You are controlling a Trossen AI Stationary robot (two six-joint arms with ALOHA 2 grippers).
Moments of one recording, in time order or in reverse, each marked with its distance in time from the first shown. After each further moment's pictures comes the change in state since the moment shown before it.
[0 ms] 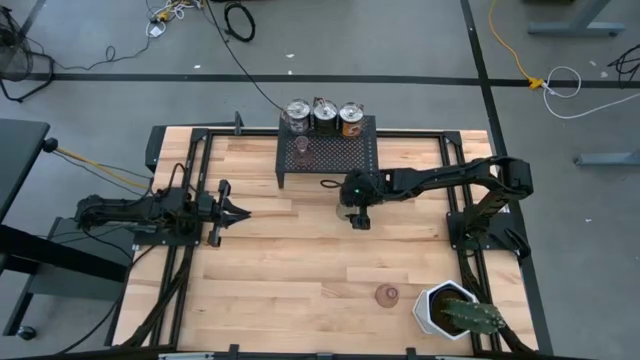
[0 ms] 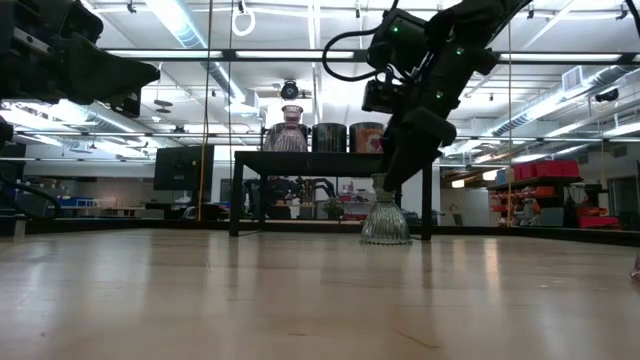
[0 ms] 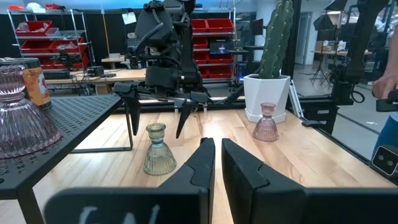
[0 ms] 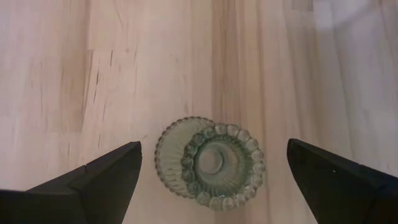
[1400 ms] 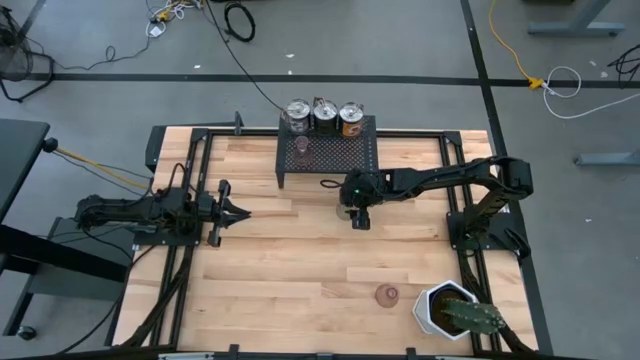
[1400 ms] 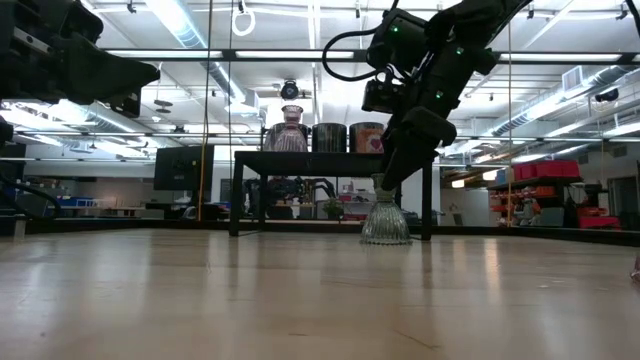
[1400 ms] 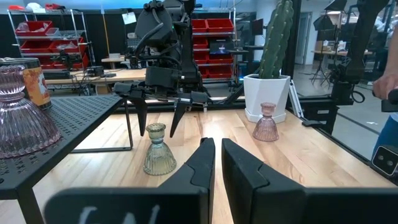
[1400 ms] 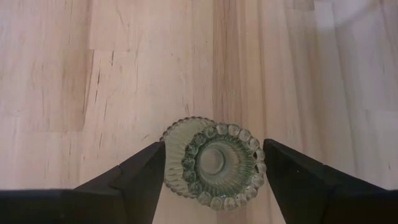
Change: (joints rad) left arm 0.000 0.000 0.000 0.000 0.000 0.000; right arm 0.000 -0.001 0.000 -0.001 -0.003 0.002
